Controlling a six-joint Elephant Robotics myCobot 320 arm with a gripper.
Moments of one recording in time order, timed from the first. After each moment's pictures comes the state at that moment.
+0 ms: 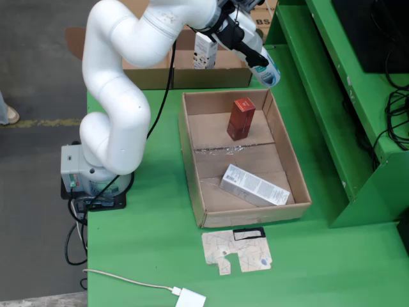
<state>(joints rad) 0.52 -0.19 -0.02 -0.45 1.35 0.19</state>
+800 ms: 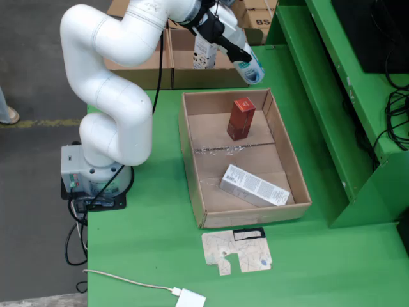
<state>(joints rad) 0.88 -0.01 -0.02 -0.75 1.06 0.48</state>
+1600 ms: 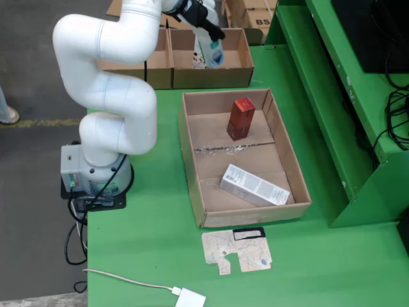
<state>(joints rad) 1.25 0.08 -0.01 -0.88 1.06 0.61</state>
